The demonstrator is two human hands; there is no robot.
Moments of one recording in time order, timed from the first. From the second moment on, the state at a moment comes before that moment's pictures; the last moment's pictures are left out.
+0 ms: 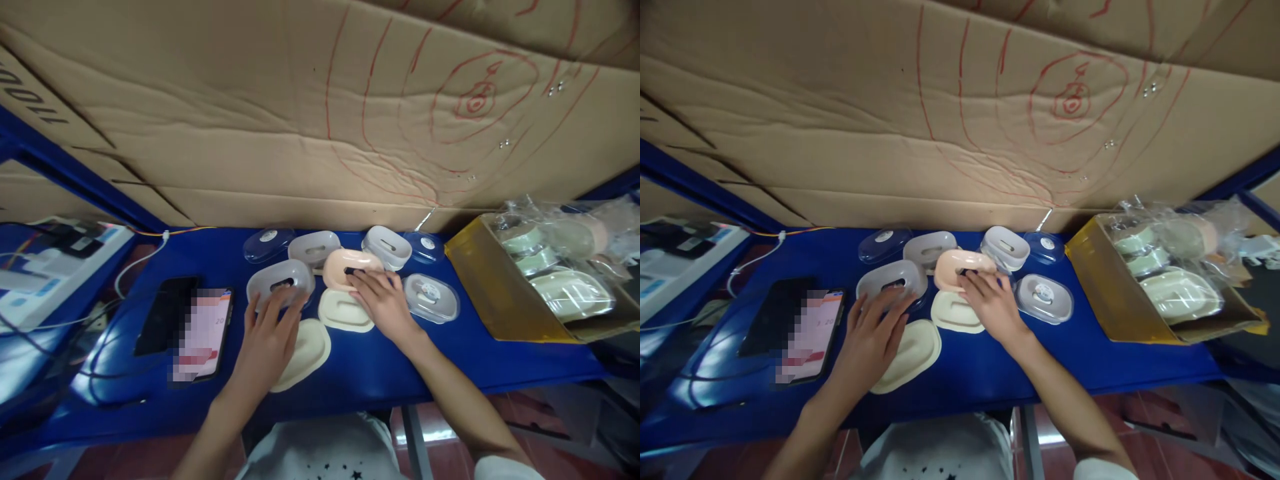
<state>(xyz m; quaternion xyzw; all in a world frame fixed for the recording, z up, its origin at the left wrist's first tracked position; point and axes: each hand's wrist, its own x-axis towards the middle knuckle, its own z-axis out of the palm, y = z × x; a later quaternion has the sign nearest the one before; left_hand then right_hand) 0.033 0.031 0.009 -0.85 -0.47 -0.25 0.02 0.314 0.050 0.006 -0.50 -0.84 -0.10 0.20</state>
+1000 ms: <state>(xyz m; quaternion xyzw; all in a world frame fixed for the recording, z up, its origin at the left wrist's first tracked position) 0.024 -0.021 -0.027 -0.85 -0.46 -0.27 -0.03 0.439 -0.032 -0.011 -0.63 -0.75 -0.05 0.19</state>
